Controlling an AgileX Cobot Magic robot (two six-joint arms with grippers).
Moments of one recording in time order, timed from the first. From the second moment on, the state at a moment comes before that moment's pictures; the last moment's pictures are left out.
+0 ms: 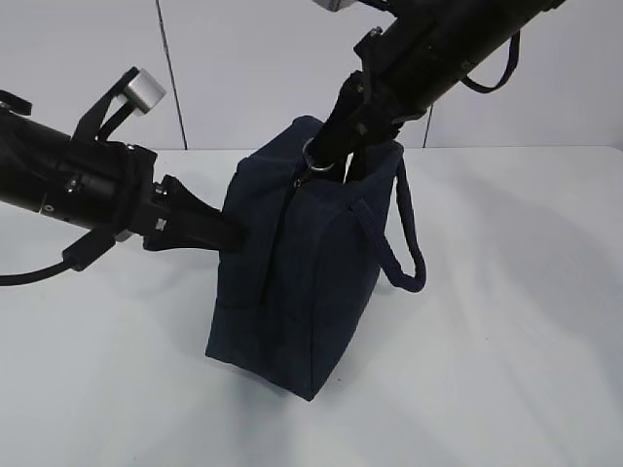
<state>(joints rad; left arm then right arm) -0.27 1.71 -0.98 -1.30 0.95 1.42 0.32 1.86 -1.66 0.66 1.13 -1.03</state>
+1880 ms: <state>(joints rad) -0.27 1.71 -0.98 -1.23 0.86 1.38 0.31 1.92 -1.77 0.70 1.19 -1.09</state>
